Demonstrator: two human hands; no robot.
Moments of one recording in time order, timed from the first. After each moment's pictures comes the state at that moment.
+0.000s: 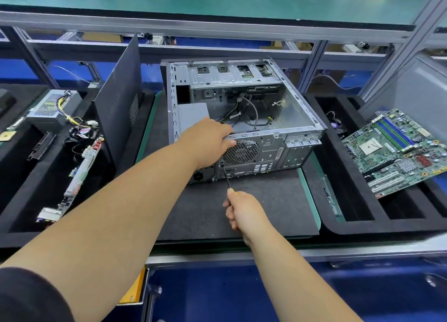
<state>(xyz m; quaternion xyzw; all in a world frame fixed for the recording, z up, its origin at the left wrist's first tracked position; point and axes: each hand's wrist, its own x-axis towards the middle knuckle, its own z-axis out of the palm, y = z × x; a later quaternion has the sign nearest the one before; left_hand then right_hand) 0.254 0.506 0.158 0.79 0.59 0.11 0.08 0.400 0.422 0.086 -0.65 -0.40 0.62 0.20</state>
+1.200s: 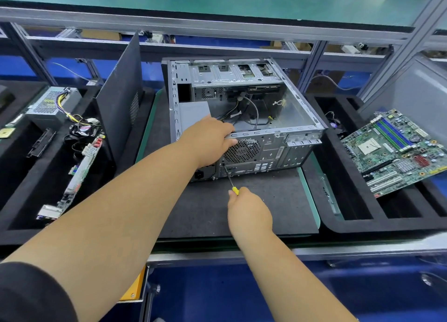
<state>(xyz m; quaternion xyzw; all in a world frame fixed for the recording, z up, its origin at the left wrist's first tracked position) 0.256 0.505 0.160 0.79 0.60 0.11 0.07 0.397 0.417 0.077 -0.72 -0.65 0.23 0.06</state>
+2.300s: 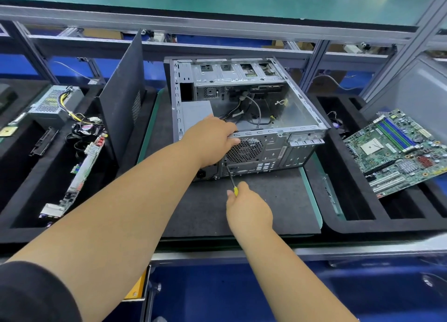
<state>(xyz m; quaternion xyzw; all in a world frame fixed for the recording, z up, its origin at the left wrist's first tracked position) 0.255 0.505 0.160 0.79 0.60 0.11 0.07 0.395 0.419 0.073 -0.69 -0.68 0.20 0.08</state>
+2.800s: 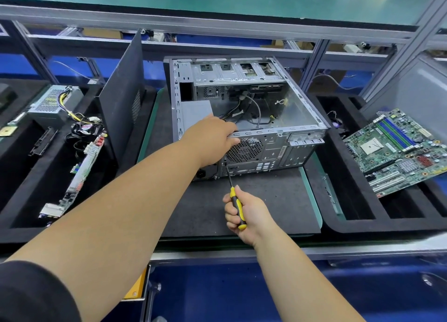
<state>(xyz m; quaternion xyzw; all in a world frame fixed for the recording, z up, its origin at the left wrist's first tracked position) 0.254 0.507 0.158 0.79 0.60 0.11 0.07 0.407 0.422 0.069 -0.52 -0.19 0.79 0.28</state>
